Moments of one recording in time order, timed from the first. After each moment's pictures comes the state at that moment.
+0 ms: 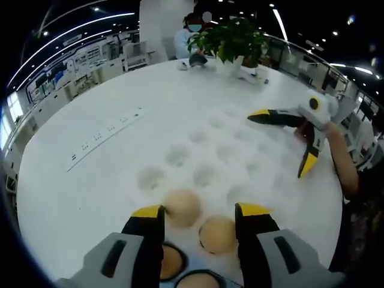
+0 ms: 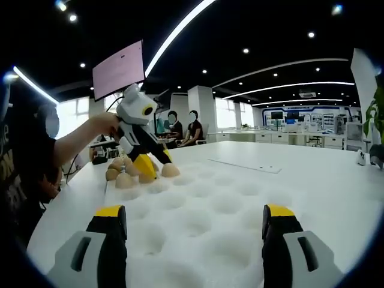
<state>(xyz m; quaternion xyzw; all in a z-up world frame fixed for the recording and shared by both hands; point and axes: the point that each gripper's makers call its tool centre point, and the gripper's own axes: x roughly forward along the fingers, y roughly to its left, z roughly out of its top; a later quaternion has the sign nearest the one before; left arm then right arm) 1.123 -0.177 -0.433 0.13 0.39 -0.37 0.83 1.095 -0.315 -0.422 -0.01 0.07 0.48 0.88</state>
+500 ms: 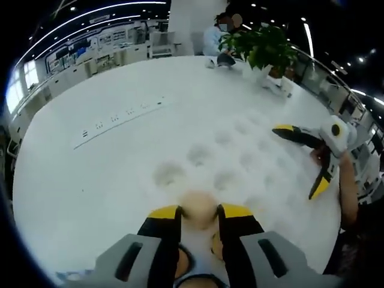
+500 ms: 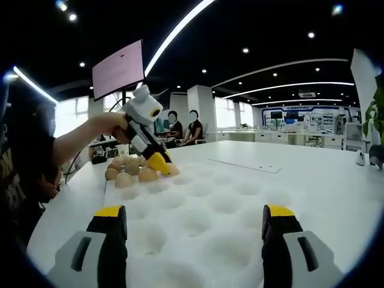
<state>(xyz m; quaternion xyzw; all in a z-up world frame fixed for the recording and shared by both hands) 1.146 -0.163 -0.434 0.07 0.42 -0.29 0.86 1.096 -0.315 -0.422 -0.01 0.07 0.47 0.88</state>
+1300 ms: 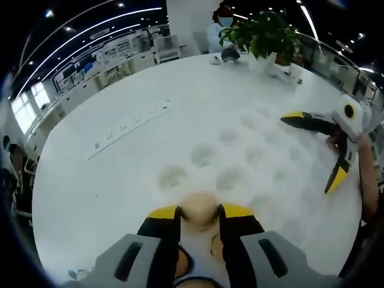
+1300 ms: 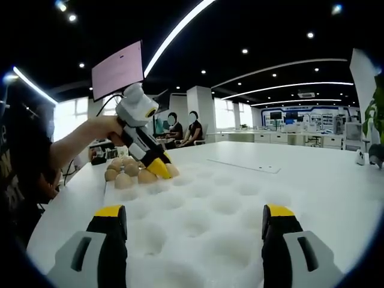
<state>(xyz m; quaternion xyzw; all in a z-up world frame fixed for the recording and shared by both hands) 1.141 -0.164 -0.435 0.14 0.39 -0.25 0.87 1.096 -0.314 -0.422 0.00 0.07 0.47 0.88</state>
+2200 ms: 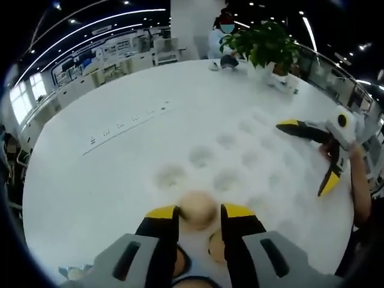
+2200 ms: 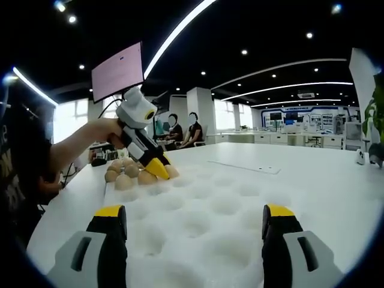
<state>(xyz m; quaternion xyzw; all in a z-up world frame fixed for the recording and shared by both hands) 1.134 -0.167 -0.439 0.10 0.39 -0.26 0.88 1.095 -0.314 -0.422 0.00 0.07 0.47 0.88</state>
